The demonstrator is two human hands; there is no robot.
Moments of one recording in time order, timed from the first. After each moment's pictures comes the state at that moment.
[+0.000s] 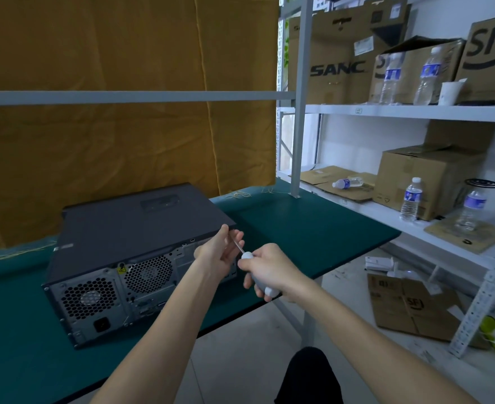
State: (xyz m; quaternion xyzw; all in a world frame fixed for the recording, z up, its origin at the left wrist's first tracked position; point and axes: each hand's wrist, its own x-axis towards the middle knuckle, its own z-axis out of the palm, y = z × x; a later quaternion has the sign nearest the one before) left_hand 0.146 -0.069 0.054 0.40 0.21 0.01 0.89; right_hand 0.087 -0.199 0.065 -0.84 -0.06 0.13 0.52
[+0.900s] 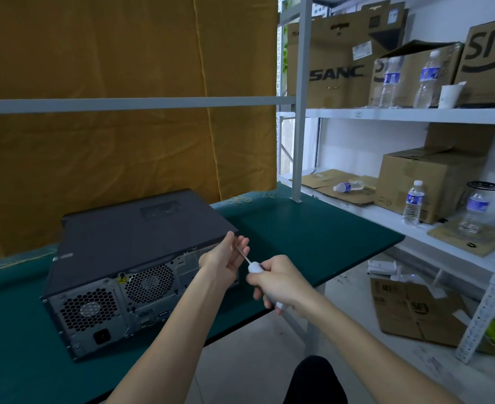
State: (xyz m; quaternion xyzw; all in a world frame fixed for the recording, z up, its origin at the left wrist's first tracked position) left_hand 0.148 -0.074 0.054 0.42 0.21 0.01 0.88; right_hand 0.085 -0.206 0.058 -0.84 -0.05 0.11 0.52
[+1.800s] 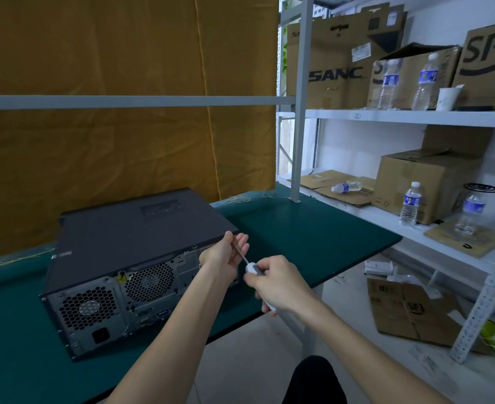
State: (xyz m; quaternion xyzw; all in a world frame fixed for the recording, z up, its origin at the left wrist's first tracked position) left_hand 0.149 -0.075 0.056 0.41 0.22 0.03 0.88; right_hand 0.077 -0.201 0.054 -0.87 -0.06 0.05 0.49
